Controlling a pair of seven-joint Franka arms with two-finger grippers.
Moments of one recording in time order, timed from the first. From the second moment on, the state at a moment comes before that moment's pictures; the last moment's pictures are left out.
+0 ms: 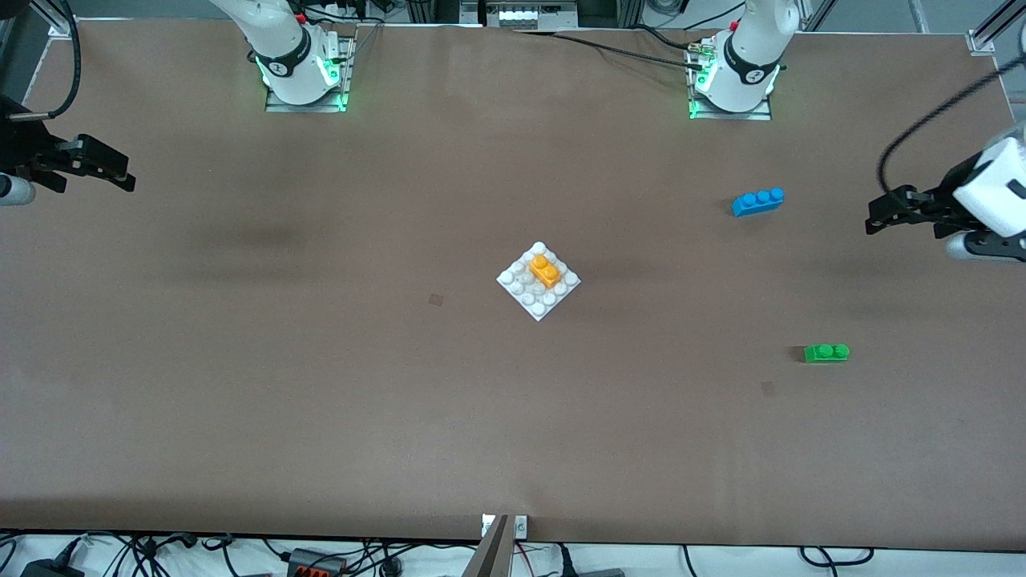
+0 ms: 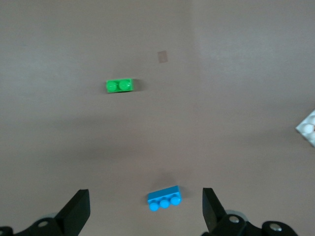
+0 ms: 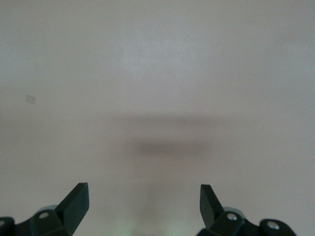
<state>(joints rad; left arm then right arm) 0.10 0.07 -0.10 -1.61 0.05 1.60 0.04 0.04 -0.03 -0.08 -1.67 0.00 1.58 -0.06</state>
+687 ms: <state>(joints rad) 0.10 0.07 -0.08 -1.58 0.03 1.53 0.02 0.04 -0.02 -0.08 -1.67 0.00 1.62 -0.04</state>
